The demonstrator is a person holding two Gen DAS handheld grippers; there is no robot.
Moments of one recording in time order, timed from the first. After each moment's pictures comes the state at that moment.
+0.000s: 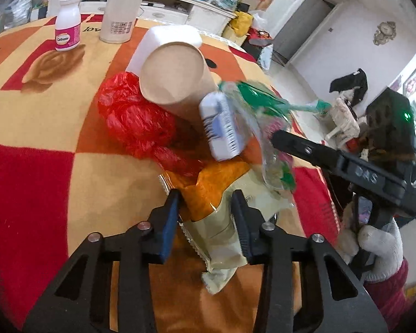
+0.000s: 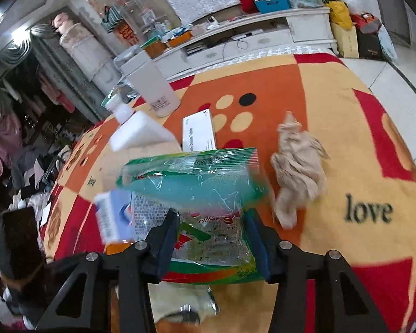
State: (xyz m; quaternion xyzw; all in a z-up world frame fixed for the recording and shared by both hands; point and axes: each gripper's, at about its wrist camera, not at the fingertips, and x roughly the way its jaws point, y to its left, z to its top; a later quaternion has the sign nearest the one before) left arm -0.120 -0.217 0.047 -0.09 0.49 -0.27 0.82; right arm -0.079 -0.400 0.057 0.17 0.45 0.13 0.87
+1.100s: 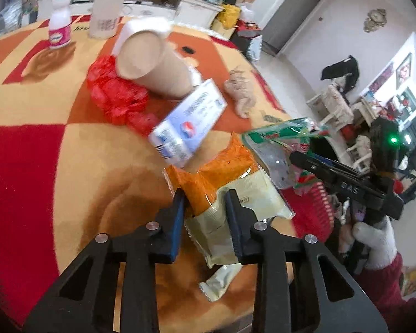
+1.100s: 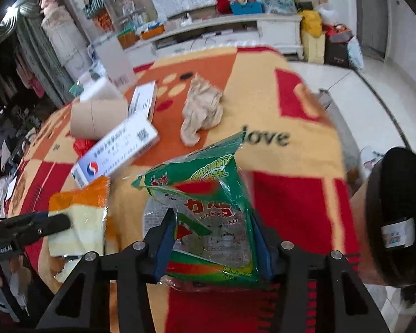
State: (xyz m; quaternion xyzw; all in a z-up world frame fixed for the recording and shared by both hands) left arm -0.168 -0.229 0.062 -0.08 0.49 -0.30 0.82; right arm -0.163 -0.456 0.050 0.11 0.46 0.04 0.88
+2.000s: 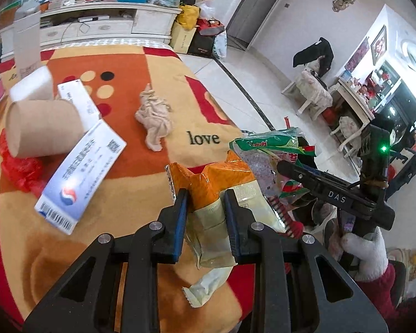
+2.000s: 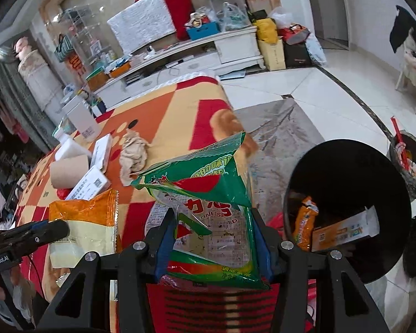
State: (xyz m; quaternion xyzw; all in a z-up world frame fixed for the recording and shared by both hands) left arm -0.151 -0.346 0.089 -0.03 0.46 -0.36 0.81; right arm -0.196 -0.555 0.069 0.18 0.42 -0.04 0.89
